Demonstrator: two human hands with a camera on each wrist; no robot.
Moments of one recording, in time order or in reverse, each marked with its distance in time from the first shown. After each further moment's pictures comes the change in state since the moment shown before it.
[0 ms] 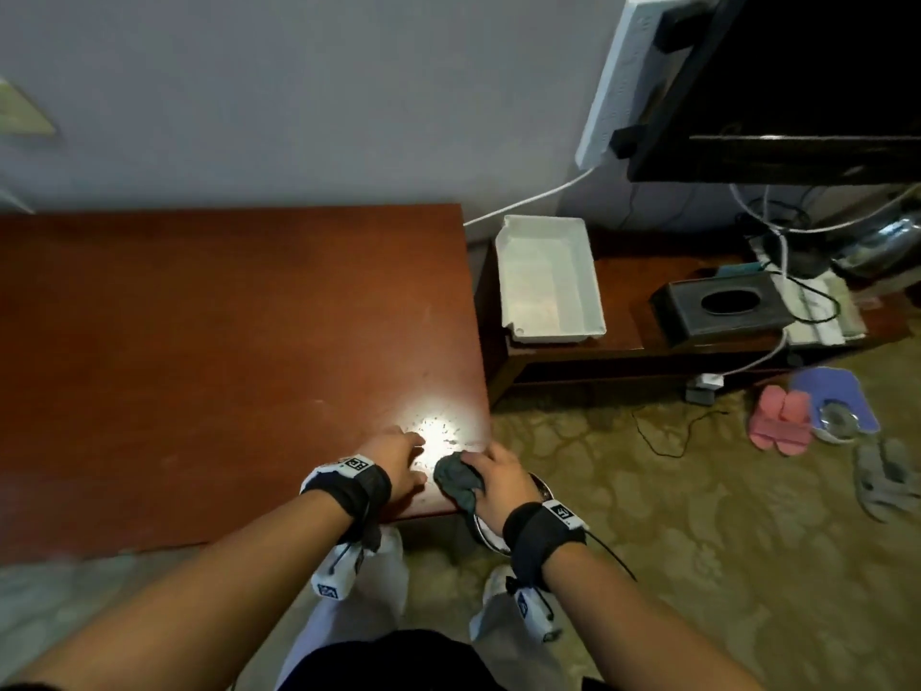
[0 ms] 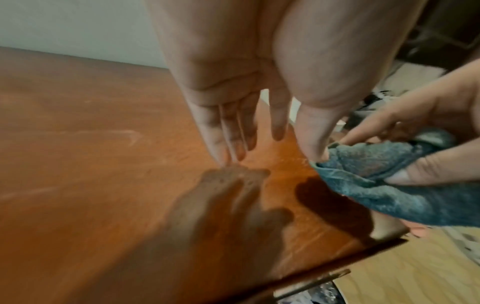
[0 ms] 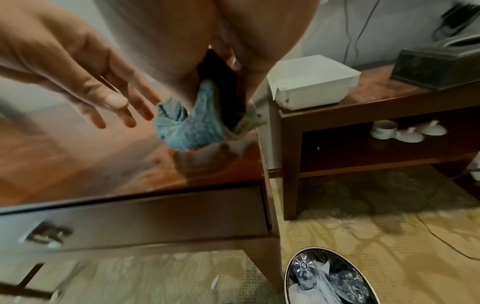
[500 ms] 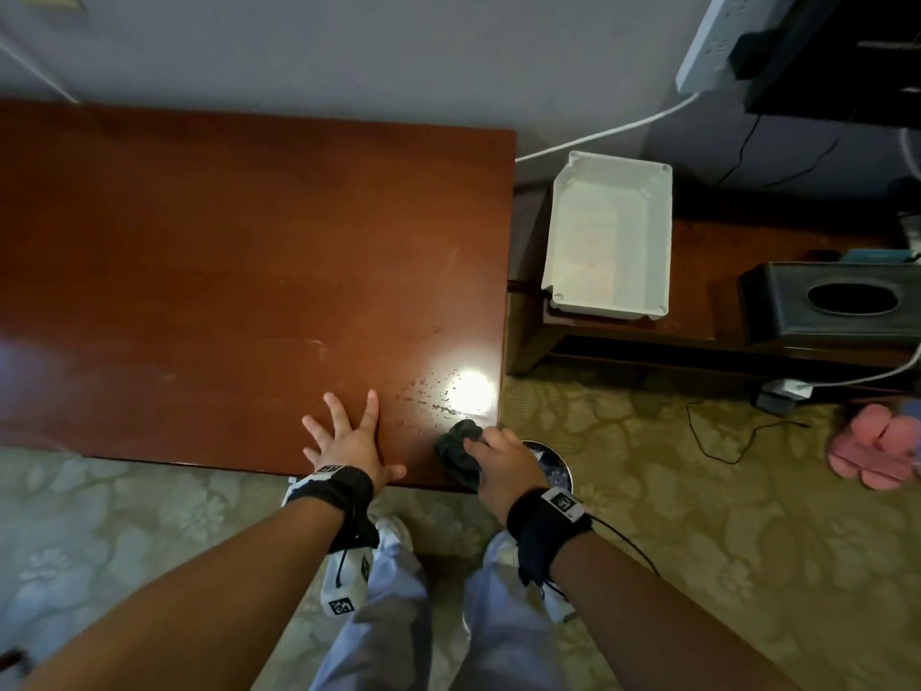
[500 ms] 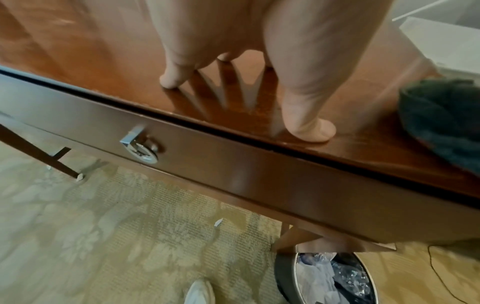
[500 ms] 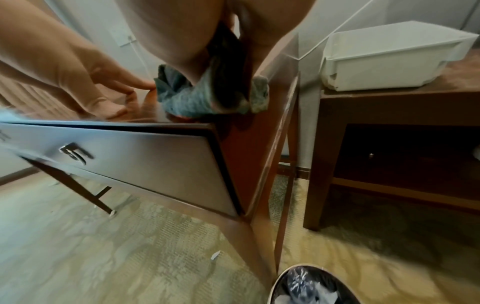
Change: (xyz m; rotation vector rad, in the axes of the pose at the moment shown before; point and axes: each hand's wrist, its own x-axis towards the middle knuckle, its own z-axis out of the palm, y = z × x) left_hand 0.021 -0.019 0.082 -0.177 0.088 -0.582; right_hand 0.035 0.063 0.023 -0.111 -0.075 -0.353
